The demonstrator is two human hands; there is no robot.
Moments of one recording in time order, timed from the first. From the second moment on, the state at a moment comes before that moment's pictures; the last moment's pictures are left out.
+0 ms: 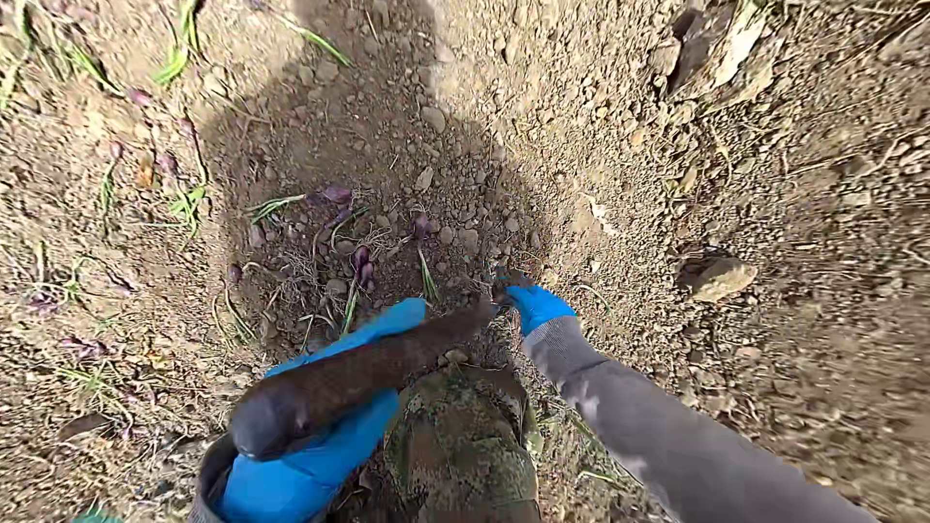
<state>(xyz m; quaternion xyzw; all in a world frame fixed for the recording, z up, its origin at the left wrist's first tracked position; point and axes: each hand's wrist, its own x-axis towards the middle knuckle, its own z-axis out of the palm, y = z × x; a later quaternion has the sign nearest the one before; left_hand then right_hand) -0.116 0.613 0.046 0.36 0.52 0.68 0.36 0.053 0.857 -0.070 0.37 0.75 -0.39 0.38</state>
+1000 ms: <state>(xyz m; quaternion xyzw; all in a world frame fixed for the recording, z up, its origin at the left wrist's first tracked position) -0.103 0.589 0.058 0.11 0.79 0.39 0.45 -0.087 0.820 -0.031 0.42 0.68 -0.46 0.38</state>
